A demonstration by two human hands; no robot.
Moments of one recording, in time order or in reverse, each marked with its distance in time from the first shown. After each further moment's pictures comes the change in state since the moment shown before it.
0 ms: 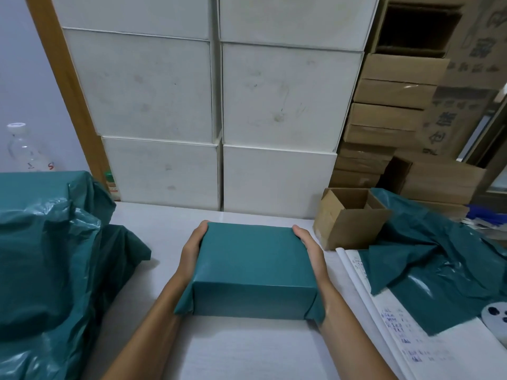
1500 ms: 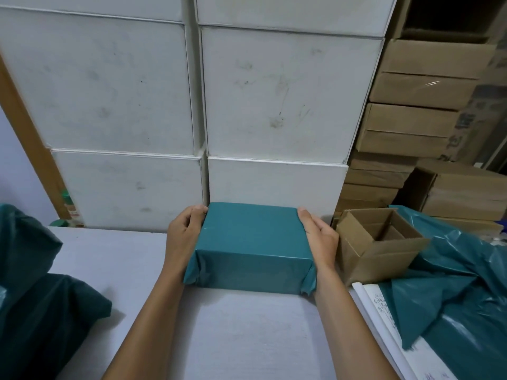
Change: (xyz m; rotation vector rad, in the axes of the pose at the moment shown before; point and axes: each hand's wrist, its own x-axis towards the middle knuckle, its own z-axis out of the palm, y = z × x) left_hand 0.137 -0.005 0.003 0.387 0.206 0.326; right_hand 0.080 -0.061 0.023 -0.257 0.419 -0.374
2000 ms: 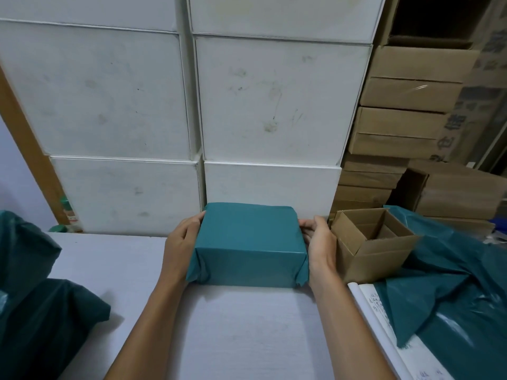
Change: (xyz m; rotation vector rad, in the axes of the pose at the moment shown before) left_hand -0.007 -0.015 -0.009 -0.016 -0.069 -0.016; right_hand -0.008 -0.008 0.002 -0.041 0.143 0.163
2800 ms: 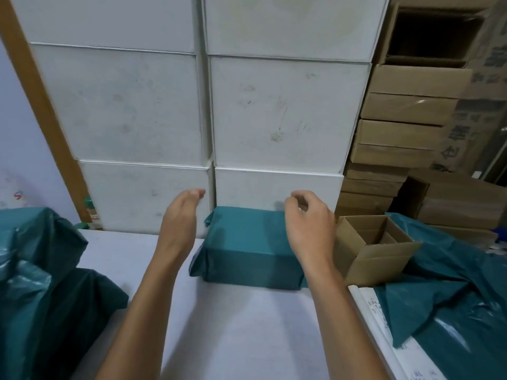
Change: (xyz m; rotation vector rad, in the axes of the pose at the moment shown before) left_hand -0.010 0.092 -0.013 0.113 0.056 0.079; right_hand -0.070 -0.062 0.018 -0.541 -0.045 -0.586
